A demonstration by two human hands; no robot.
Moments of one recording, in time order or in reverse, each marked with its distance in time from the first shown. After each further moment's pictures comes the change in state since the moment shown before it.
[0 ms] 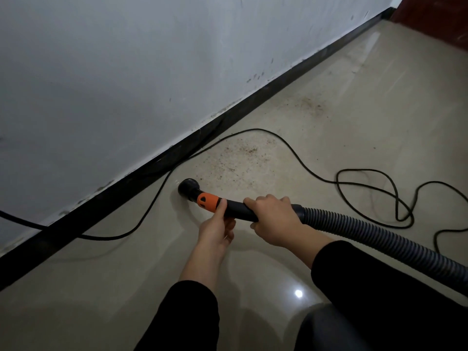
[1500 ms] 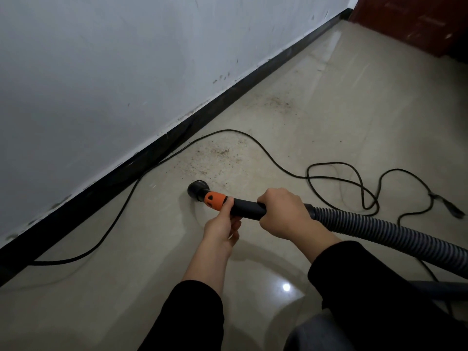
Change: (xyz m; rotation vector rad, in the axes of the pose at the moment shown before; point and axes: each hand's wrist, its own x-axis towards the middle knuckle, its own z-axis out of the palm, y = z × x) left_hand 0.004 -0.028 0.063 0.140 -0.096 -0.051; right_hand -0.034 0.050 -0.032 0.191 -0.026 0.307
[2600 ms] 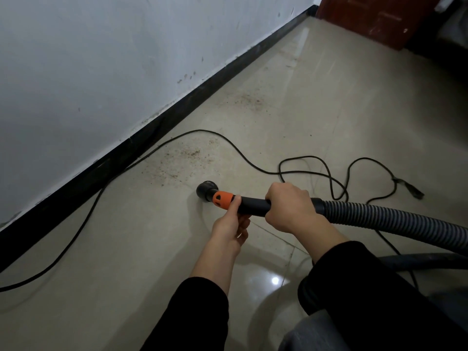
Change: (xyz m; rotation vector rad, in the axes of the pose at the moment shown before) left_hand -0.007 -0.031 0.073 0.047 -0.099 -0.083; right_hand -0.017 0.063 -0.016 -0.064 0.046 0.186
